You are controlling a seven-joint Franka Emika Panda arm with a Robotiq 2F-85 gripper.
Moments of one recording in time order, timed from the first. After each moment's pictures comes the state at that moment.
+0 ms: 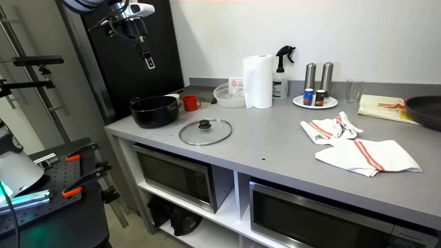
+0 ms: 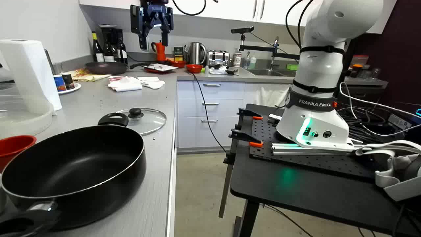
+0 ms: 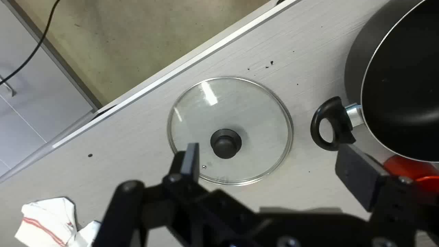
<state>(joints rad) -0.04 -0.23 0.25 -2.46 -0.18 2.33 0.46</state>
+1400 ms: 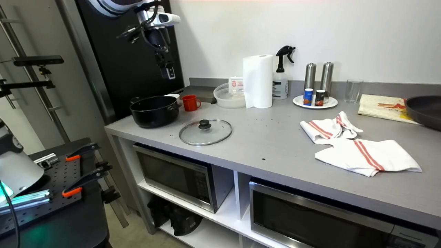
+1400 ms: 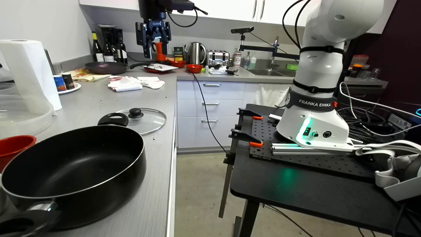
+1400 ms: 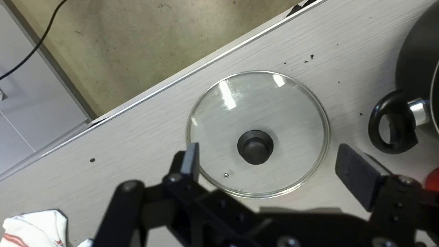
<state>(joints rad) -0.03 -0.04 0.07 -2.34 -0.17 2.34 0.26</state>
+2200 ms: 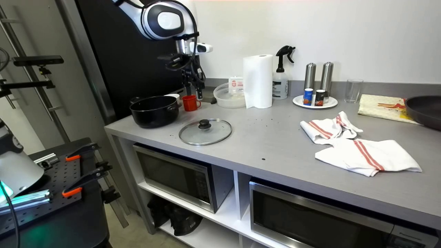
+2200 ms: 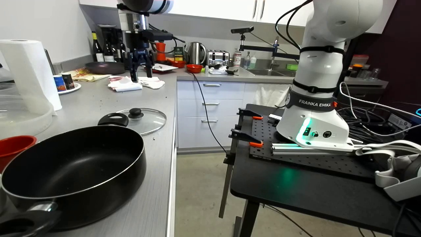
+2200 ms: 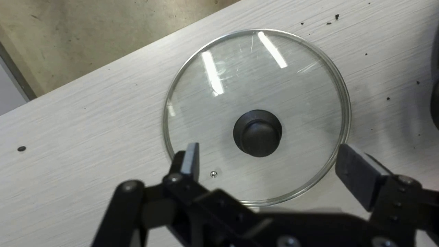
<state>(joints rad) -0.05 0.36 0.01 -2.04 -0.04 2.38 0.00</state>
